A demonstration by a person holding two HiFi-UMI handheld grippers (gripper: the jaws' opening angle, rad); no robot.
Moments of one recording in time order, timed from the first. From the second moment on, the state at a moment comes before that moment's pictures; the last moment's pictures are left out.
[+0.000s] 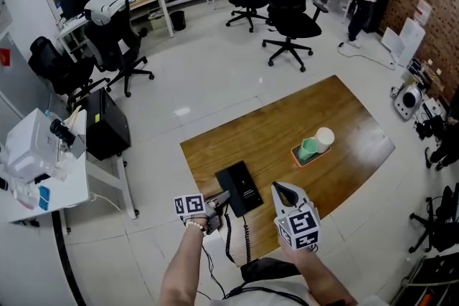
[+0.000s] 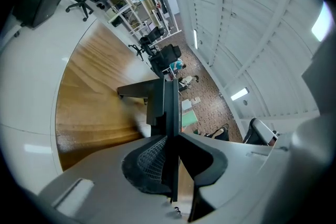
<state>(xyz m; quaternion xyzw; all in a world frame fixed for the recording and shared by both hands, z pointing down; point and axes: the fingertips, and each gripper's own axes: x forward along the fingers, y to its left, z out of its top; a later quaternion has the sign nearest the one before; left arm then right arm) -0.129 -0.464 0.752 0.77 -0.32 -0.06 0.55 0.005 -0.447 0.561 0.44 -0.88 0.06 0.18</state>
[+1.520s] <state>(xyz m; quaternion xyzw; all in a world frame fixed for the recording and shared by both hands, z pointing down) -0.180 -0.335 0.613 0.76 -0.56 0.02 0.34 -0.013 -0.394 0.512 0.44 -0.89 0.03 0.15</state>
